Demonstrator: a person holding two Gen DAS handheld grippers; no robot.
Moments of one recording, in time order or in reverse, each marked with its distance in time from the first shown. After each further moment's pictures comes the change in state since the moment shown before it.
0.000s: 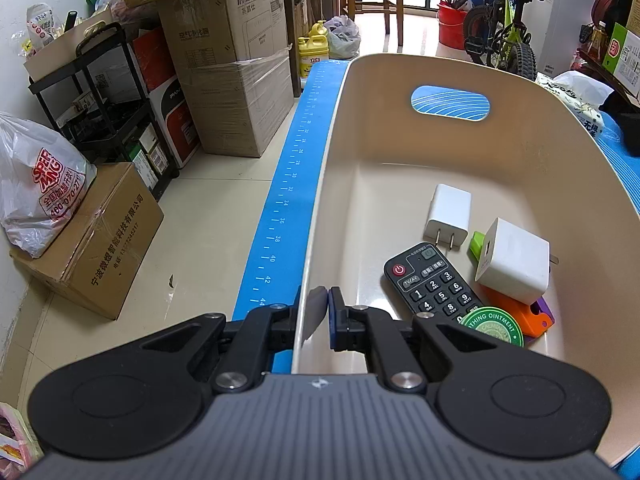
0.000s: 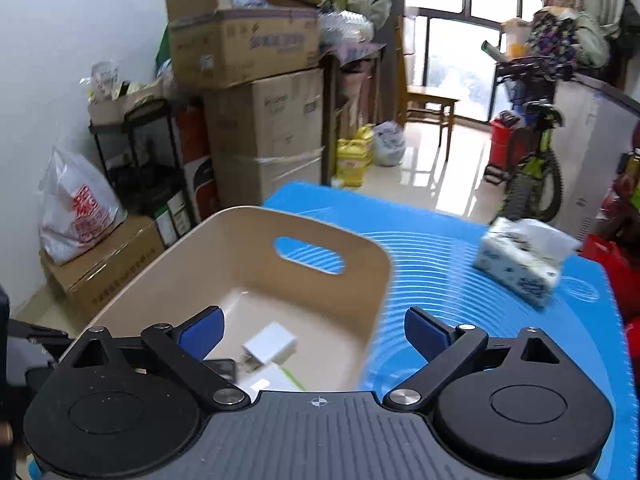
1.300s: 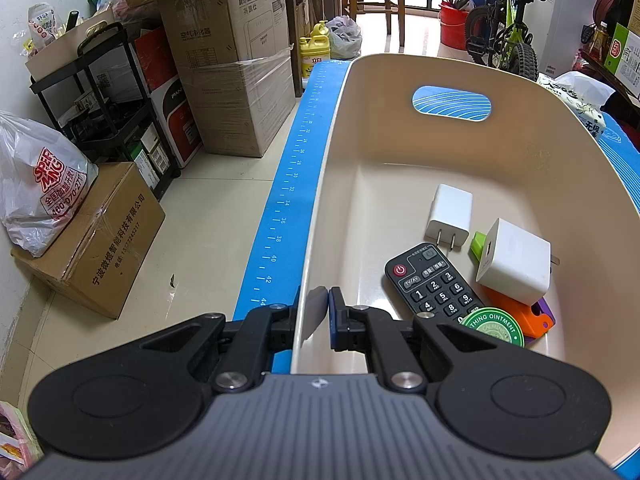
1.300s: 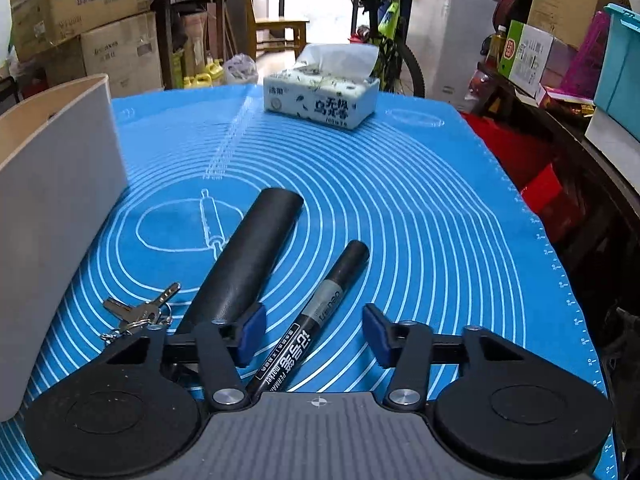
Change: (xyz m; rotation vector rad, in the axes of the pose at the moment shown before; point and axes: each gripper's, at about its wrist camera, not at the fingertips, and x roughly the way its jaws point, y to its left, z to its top) left arm 0.000 0.001 0.000 0.000 0.000 -0.001; right arm 0.026 -0.134 -0.149 0.231 0.172 -0.325
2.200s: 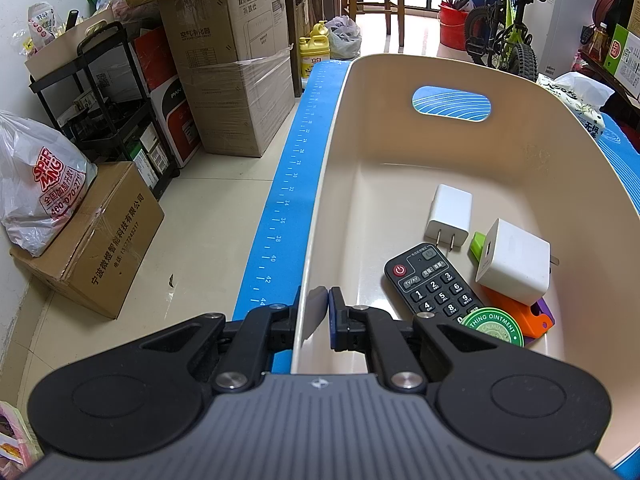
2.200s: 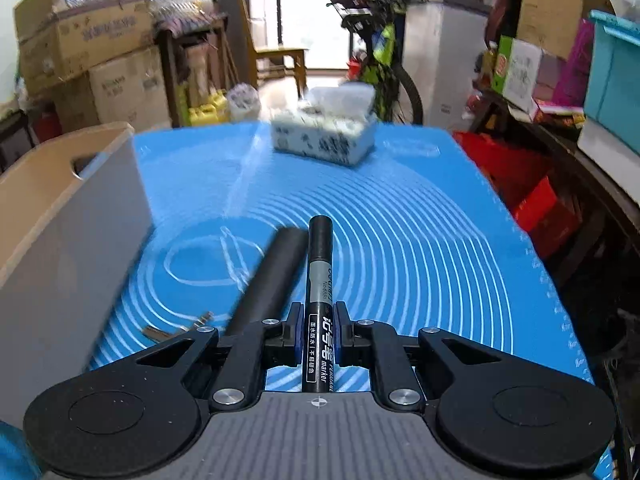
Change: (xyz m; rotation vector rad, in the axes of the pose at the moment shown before) left arm 0.000 0.000 0.000 0.000 0.000 0.000; right arm -0.048 0.001 0.008 0.041 -0.103 0.047
